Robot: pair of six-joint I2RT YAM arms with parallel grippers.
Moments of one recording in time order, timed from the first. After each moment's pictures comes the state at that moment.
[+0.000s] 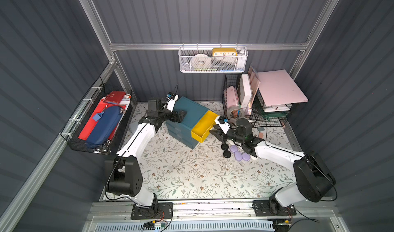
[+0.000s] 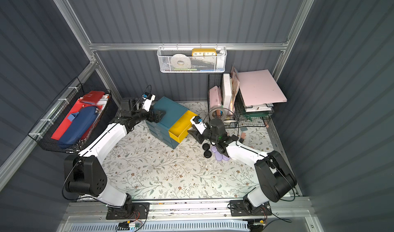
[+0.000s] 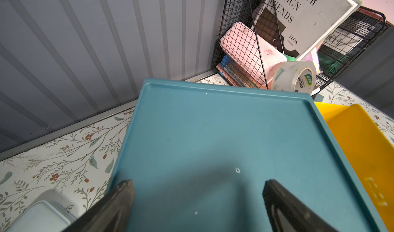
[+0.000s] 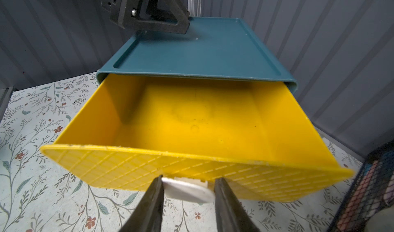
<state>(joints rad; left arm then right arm) -0.15 1.59 1.28 -0.21 0.49 0.21 0.54 1.52 0.84 0.35 -0.42 -0.18</state>
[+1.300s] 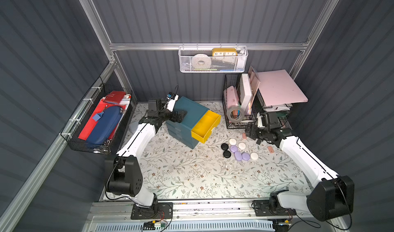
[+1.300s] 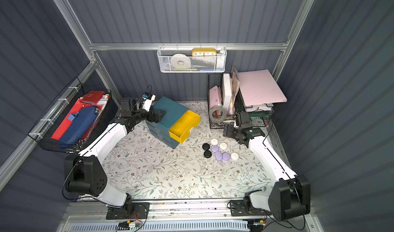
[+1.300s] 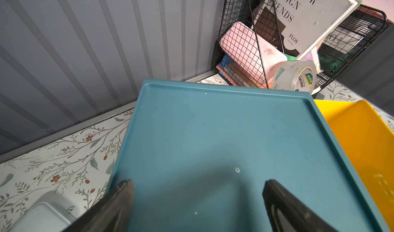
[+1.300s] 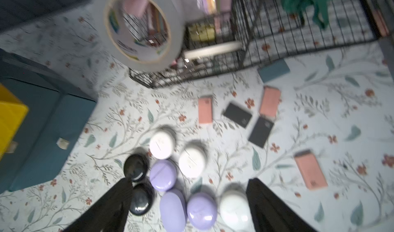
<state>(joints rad) -0.15 1.59 1.28 -0.21 0.49 0.21 0.19 1.31 1.04 -0.69 0.03 0.38</state>
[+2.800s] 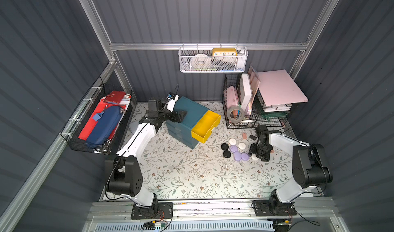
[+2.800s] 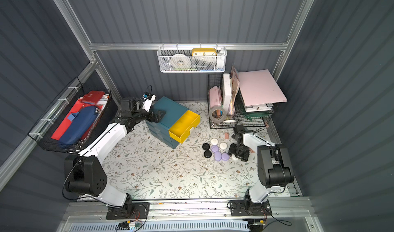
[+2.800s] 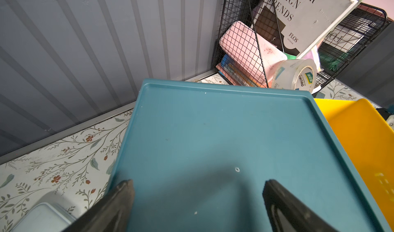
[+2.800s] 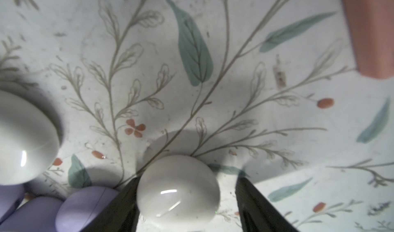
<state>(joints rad) -0.15 1.59 1.28 -0.21 0.48 0.22 0.08 1.64 0.91 -0.81 0.00 0.54</state>
